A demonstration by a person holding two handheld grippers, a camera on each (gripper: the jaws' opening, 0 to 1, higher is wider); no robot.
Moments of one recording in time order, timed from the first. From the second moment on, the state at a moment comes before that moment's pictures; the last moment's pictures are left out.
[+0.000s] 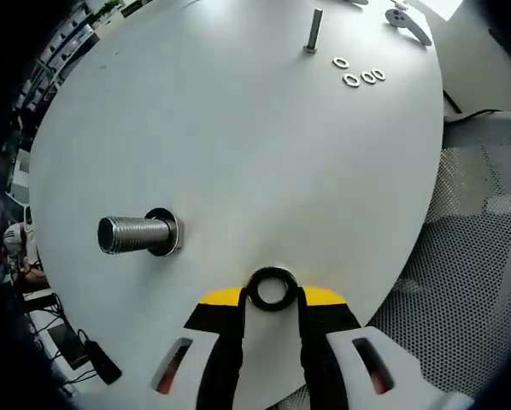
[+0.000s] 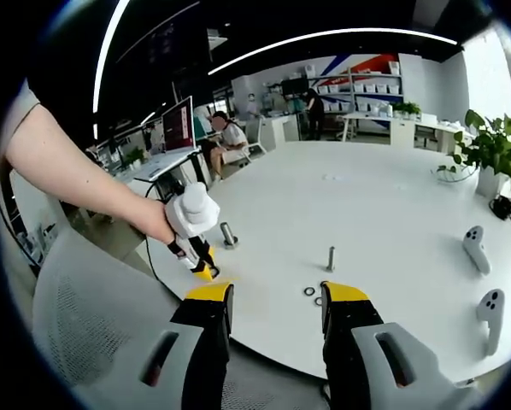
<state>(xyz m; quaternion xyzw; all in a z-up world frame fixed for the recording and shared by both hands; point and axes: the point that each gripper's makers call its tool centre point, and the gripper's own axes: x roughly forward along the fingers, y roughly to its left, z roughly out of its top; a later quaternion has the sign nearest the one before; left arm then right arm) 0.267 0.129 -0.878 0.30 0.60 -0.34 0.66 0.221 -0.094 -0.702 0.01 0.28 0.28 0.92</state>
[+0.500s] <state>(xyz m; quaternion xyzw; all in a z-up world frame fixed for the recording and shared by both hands) 0.266 0.130 -0.877 0.29 0.59 -0.33 0.68 0.221 -0.095 -0.703 0.00 0.28 0.28 0.92</state>
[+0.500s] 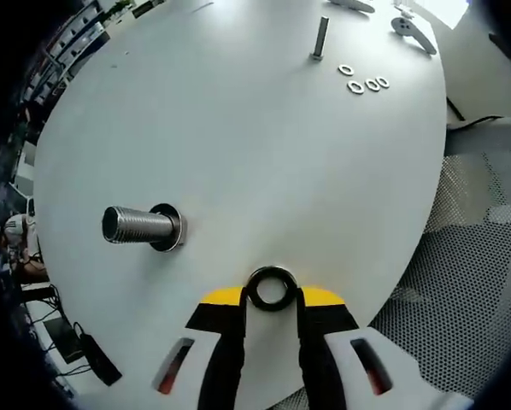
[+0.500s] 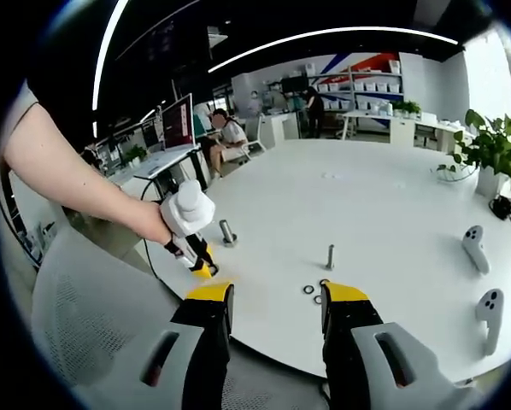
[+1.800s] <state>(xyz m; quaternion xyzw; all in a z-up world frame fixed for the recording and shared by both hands) 0.290 0.136 -0.847 0.29 0.51 -0.35 0.72 0.223 -0.099 -0.702 0.01 0.28 0.27 0.92</state>
